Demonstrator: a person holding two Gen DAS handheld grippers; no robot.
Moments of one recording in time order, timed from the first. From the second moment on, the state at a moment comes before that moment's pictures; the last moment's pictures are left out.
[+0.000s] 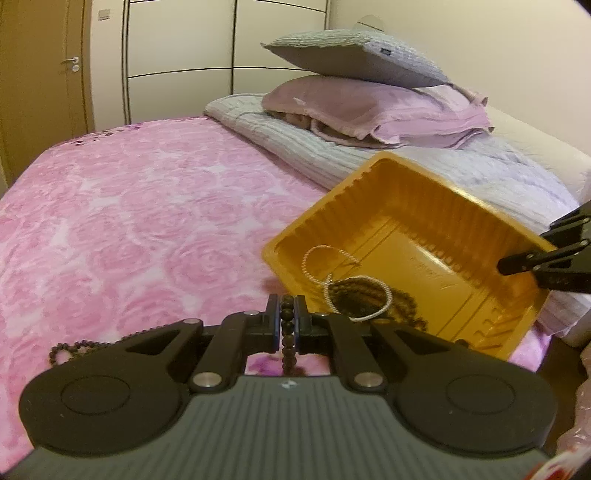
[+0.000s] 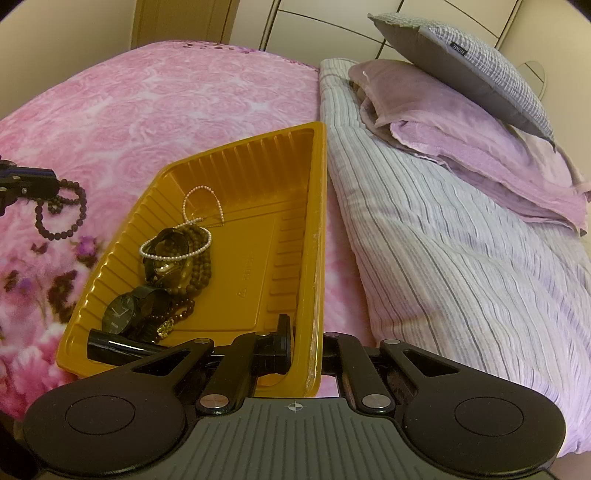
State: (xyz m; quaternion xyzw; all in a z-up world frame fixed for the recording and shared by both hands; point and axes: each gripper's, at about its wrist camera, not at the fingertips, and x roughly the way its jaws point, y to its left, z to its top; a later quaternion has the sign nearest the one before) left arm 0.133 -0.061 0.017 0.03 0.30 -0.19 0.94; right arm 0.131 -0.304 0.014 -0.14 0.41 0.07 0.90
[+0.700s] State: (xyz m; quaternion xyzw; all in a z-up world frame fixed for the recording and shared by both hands) left arm 0.133 -0.148 0.024 0.01 0.30 -0.32 0.90; right arm 0.130 -0.304 0.012 -0.14 0.41 0.07 0.90
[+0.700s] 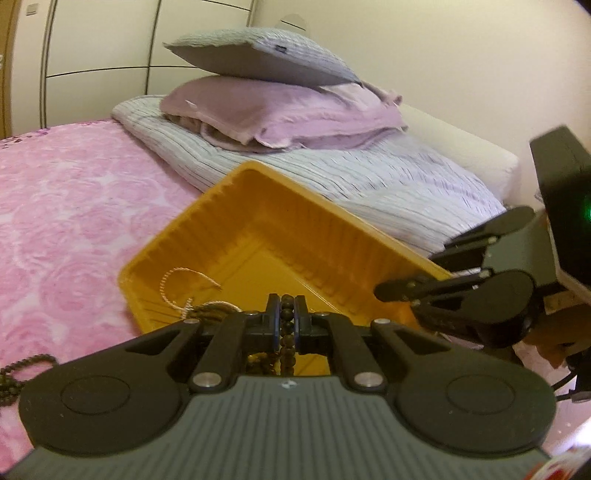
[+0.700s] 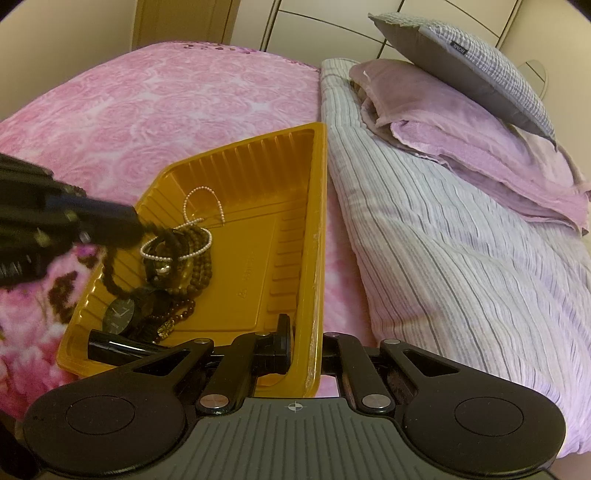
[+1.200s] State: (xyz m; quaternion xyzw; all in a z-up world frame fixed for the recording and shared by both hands) left arm 0.131 -0.145 0.013 0.00 0.31 -0.32 0.90; right arm 0.129 -0.305 0.011 -0.13 0.41 0.07 0.90
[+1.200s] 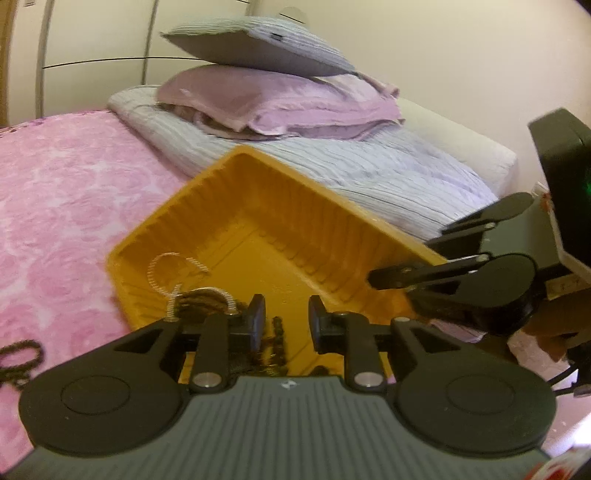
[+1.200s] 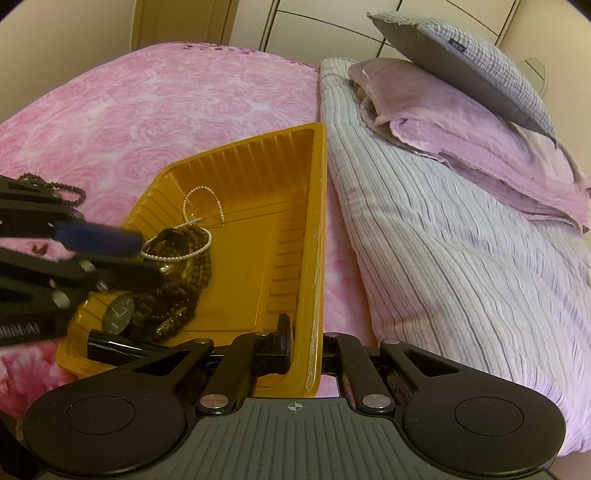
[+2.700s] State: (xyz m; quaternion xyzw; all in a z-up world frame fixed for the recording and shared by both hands) left arm 0.157 0.060 -0.064 0.22 0.36 -0.09 0.90; right arm 0.133 -0.303 0.011 -0.15 0.42 0.06 0.89
